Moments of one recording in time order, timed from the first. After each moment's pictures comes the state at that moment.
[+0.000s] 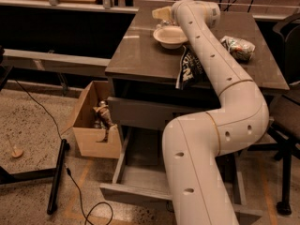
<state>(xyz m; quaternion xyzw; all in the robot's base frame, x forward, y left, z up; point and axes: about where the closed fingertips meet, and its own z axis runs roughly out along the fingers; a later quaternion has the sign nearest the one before) 1.018 -0.128 0.926 -0.11 0.77 0.02 0.63</state>
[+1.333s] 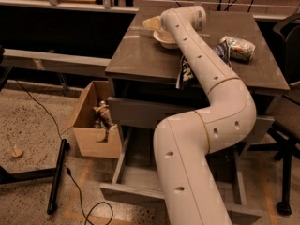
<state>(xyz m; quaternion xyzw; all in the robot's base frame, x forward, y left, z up) 1.021 -0.089 0.879 -0.11 0.81 0.03 0.58</state>
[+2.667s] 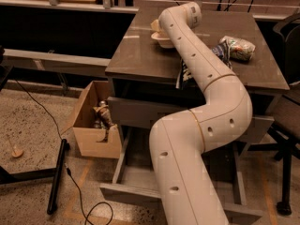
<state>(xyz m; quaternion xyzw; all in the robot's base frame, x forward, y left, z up) 1.016 -0.089 0.867 -0.13 0.83 -0.01 0.55</state>
